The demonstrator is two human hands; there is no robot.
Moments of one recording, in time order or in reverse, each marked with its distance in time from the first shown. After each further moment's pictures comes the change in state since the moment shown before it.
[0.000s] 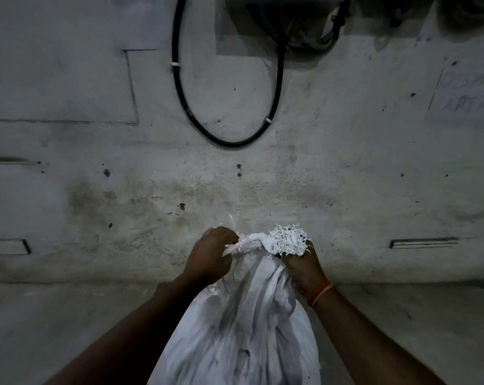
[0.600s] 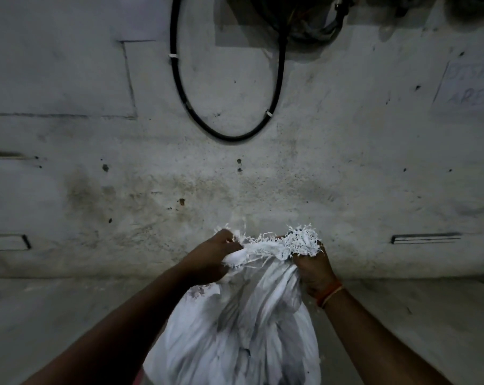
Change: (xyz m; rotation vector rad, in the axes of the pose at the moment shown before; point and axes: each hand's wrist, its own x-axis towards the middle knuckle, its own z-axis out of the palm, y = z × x) left_hand -0.001 -0.016 0.000 0.095 -0.355 0.079; right_hand 0.004 0.027 -0.028 -0.020 0.022 0.007
